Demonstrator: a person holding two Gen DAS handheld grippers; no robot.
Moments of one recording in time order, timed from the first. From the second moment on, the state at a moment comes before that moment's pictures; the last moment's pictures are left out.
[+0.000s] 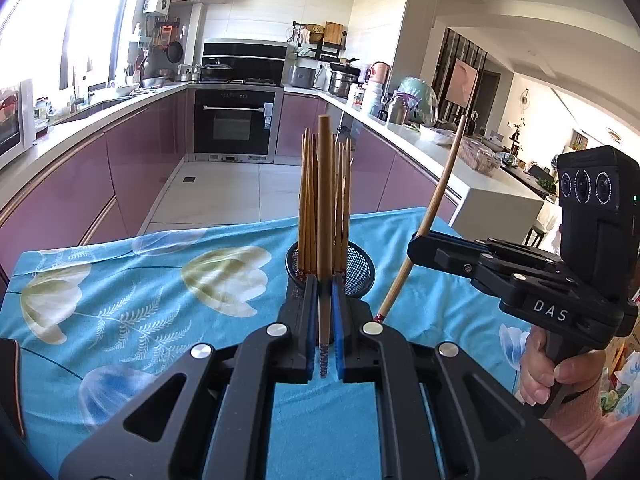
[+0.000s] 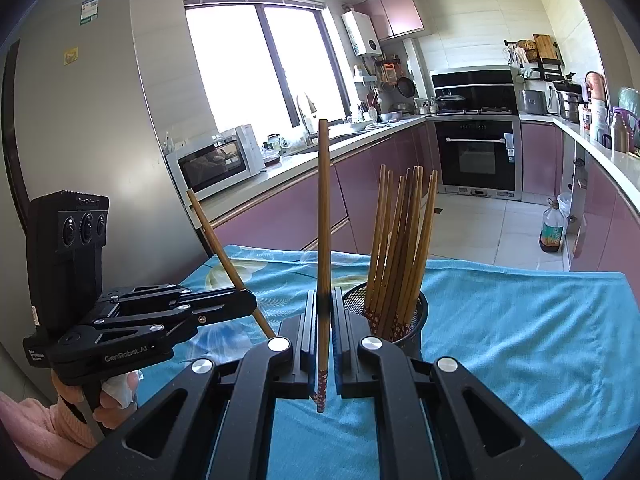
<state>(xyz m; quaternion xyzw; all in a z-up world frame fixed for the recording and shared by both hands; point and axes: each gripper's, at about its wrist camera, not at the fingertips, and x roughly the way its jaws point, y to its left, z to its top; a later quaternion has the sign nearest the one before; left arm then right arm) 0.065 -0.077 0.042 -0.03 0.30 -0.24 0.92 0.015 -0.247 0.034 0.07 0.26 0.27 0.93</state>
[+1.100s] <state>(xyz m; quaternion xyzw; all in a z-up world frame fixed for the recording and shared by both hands) 0.063 -0.073 0.095 -0.04 0.24 -0.25 0.94 0.030 -0.257 0.069 0.07 0.22 0.27 0.94</state>
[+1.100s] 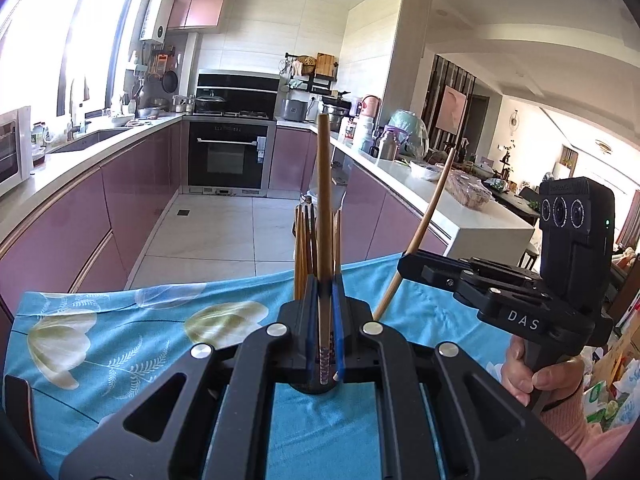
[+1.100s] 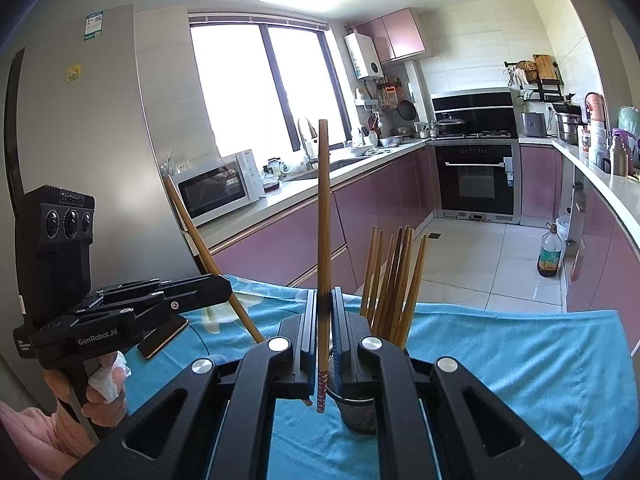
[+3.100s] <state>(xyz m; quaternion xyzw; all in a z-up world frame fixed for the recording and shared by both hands) 0.117 -0.099 0.083 -0.02 0.27 -0.24 0.93 0.067 -0.259 0.057 0.07 0.24 0.23 0.94</state>
